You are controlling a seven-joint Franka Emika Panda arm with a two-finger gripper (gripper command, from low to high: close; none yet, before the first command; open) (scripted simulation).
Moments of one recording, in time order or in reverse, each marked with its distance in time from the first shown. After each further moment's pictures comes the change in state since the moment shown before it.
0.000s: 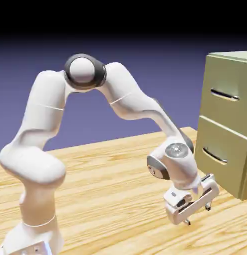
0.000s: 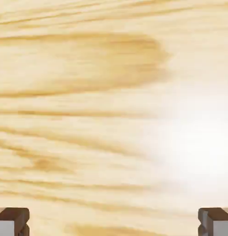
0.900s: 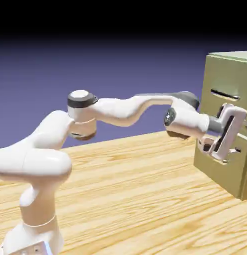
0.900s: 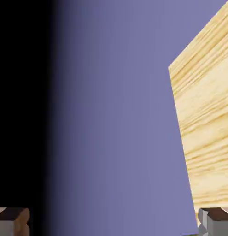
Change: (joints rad) arm 0.512 0.960 -0.776 0.447 1.174 -0.200 0.240
